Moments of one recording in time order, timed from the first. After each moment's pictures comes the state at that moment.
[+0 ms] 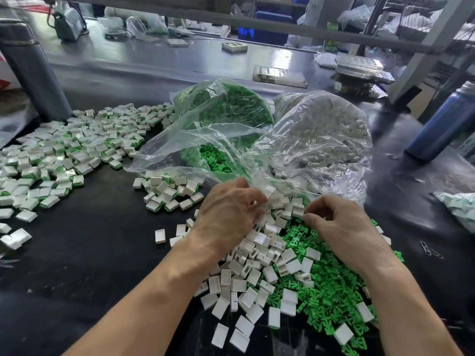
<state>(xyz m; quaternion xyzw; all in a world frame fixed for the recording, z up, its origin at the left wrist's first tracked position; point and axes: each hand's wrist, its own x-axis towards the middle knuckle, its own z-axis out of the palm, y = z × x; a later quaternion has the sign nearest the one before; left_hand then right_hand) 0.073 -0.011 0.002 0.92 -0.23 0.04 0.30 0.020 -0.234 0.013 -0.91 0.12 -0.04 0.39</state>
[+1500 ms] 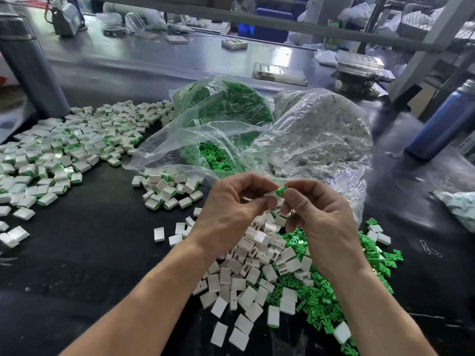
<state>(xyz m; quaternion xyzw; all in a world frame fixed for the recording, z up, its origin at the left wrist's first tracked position) 0.066 -0.008 0.009 0.69 -0.22 -0.06 0.69 0.017 -0.184 0.012 -0.66 -0.01 -0.11 0.74</state>
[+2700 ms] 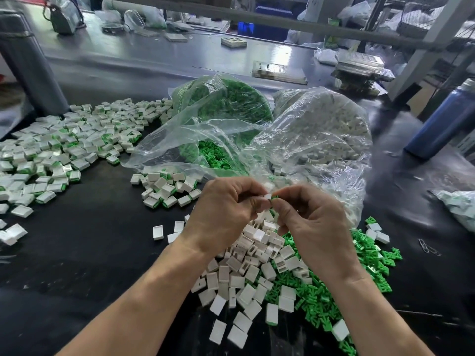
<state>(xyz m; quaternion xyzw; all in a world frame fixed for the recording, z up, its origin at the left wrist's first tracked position) 0.065 -0.001 0.007 0.77 -0.22 0.00 0.60 0.009 -0.175 0.014 -0.81 -0.04 -0.17 0.57</state>
